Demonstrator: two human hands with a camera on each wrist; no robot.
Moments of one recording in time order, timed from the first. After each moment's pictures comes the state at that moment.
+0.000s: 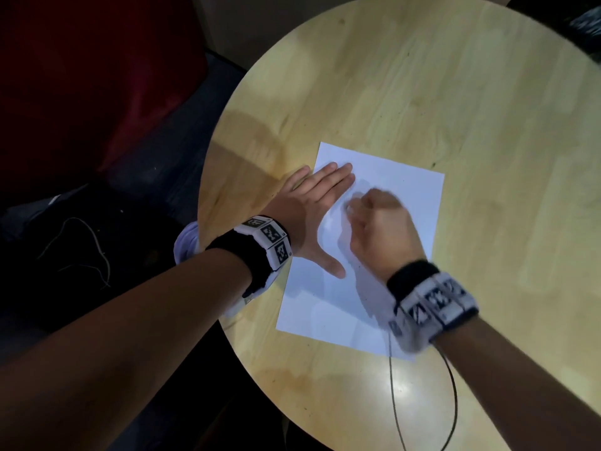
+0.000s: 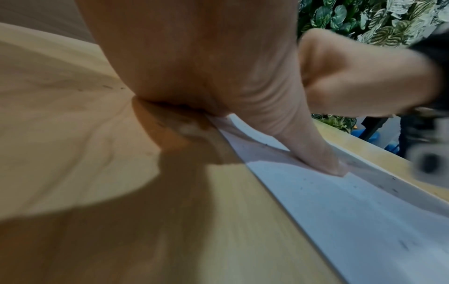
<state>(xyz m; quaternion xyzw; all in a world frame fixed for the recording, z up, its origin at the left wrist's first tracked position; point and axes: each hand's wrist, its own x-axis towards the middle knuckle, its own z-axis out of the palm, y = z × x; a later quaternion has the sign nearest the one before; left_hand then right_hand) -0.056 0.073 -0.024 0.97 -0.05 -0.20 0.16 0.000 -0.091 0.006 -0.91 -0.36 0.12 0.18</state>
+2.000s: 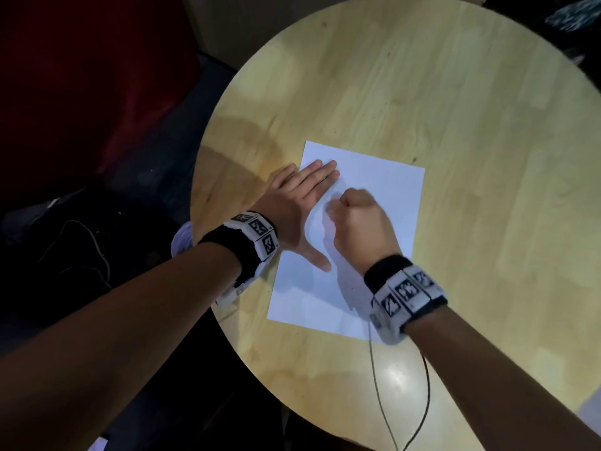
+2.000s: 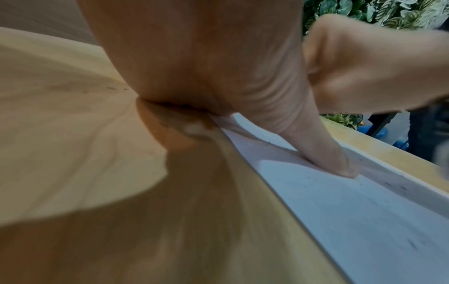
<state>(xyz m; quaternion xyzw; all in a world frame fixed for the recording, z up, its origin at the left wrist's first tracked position) -0.058 0.072 -0.026 0.97 -0.05 -0.18 0.14 -0.008 -0.094 0.002 -0.90 -0.37 0.13 0.17</state>
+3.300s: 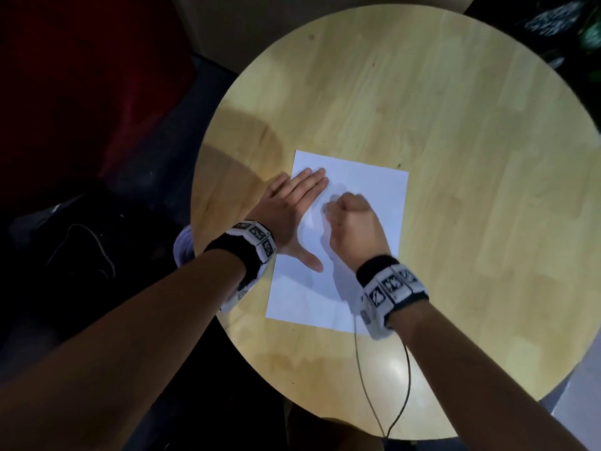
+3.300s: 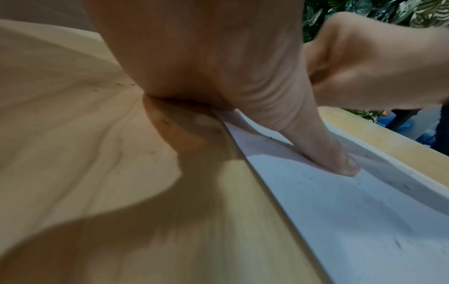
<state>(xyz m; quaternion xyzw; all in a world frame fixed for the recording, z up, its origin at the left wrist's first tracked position) -0.055 0.071 -0.022 0.97 -0.04 -0.20 0.14 0.002 -0.097 0.002 -0.91 -0.34 0.13 0.22</state>
